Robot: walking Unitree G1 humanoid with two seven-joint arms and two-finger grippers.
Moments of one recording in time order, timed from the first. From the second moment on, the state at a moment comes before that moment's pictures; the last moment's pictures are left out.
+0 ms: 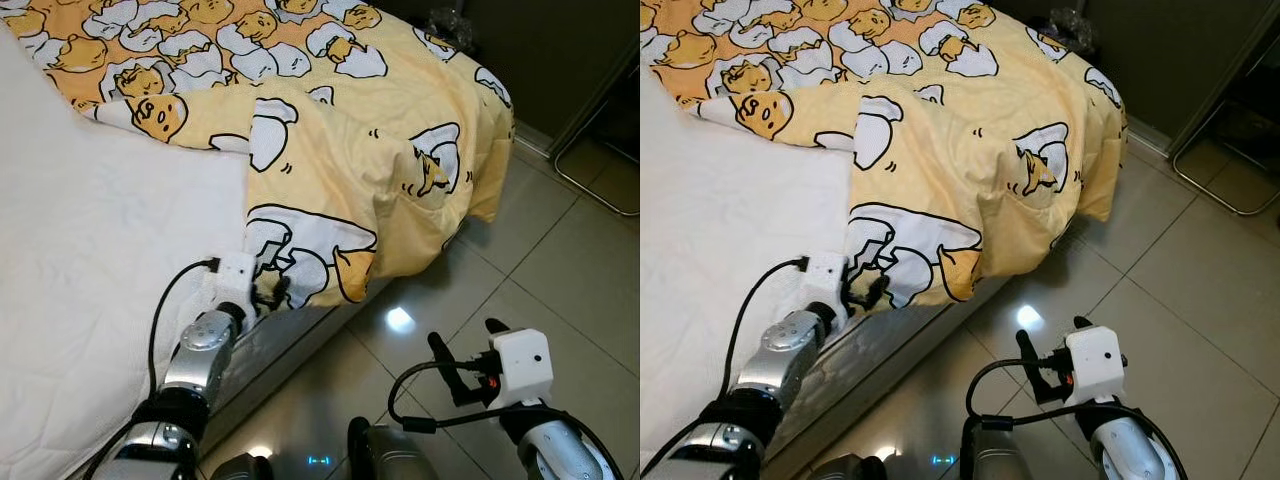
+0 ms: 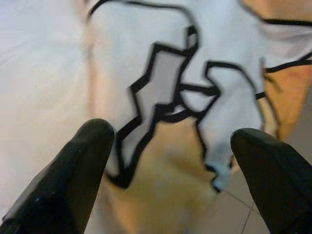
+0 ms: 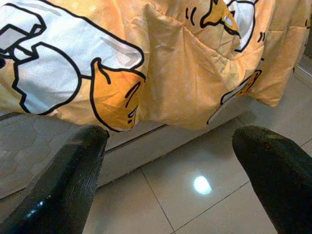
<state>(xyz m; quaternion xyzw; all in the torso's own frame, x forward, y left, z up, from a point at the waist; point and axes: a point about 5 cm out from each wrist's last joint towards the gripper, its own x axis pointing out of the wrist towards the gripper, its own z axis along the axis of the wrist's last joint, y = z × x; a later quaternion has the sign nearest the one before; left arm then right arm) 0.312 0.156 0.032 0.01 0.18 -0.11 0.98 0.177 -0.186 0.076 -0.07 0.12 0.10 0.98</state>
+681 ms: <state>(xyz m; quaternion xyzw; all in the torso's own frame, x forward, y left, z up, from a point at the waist) 0.307 0.141 0.006 -0.03 0.28 -0.10 0.96 0.182 -0.182 0.070 -0.07 0.13 0.12 0.98</state>
